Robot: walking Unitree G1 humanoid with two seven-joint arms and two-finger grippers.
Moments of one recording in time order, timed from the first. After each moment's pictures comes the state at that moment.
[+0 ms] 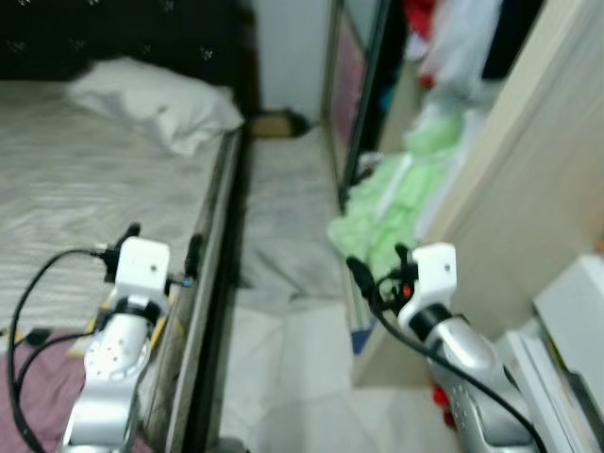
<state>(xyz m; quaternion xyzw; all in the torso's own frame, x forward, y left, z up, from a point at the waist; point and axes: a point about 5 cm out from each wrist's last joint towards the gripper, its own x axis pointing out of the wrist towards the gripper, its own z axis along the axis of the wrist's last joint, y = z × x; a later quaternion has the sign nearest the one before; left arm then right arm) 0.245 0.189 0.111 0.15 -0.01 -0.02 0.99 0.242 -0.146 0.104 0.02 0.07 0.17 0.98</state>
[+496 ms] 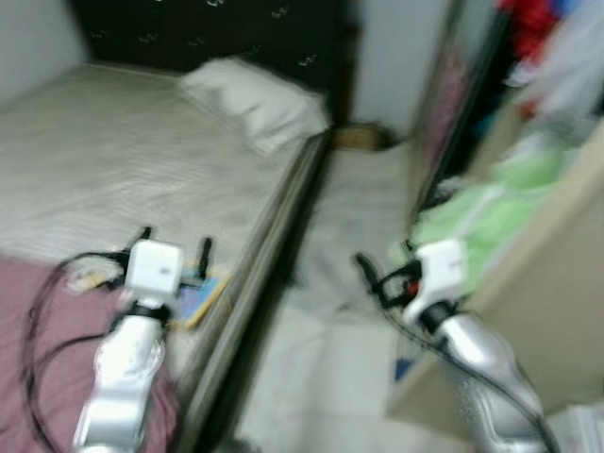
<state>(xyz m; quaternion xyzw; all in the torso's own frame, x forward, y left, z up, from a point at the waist) 0.245 0.180 0.110 0.14 -0.01 -0.03 0.99 0.248 -0.156 0.105 0.01 0.06 0.15 0.99</state>
